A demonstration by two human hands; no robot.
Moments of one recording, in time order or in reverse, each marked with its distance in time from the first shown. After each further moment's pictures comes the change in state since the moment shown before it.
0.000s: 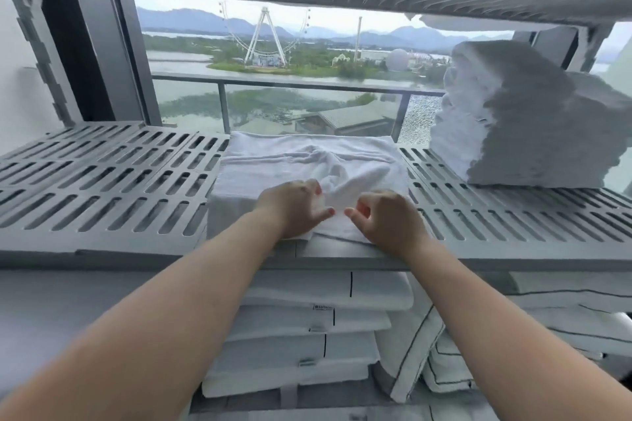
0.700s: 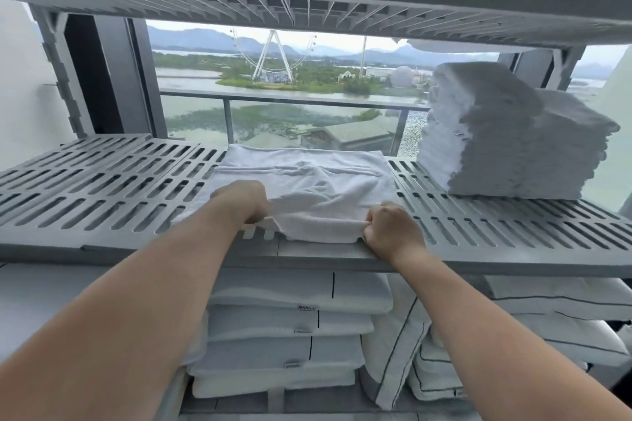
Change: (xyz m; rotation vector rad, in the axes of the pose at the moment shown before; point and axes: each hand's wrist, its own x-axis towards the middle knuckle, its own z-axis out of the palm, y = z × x) left_hand -0.020 -0.006 -0.053 0.101 -0.242 -0.427; right_hand -0.021 0.023 -0.024 -0.077 -0.153 0.251
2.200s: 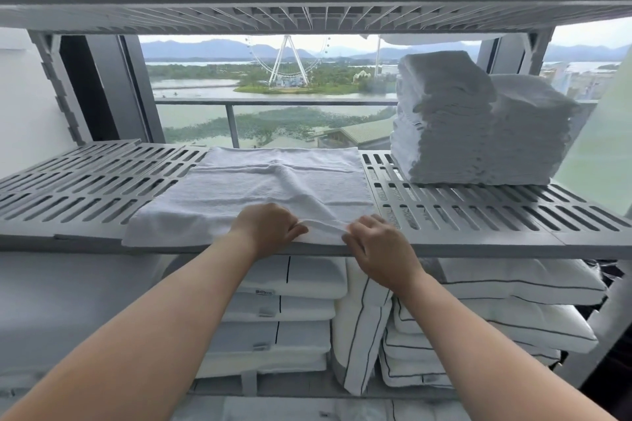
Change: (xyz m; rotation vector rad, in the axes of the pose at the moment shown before) left_hand -0.049 0.117 0.065 0.220 0.300 0.448; right_hand -0.067 0.110 -0.005 0.203 0.185 -0.454
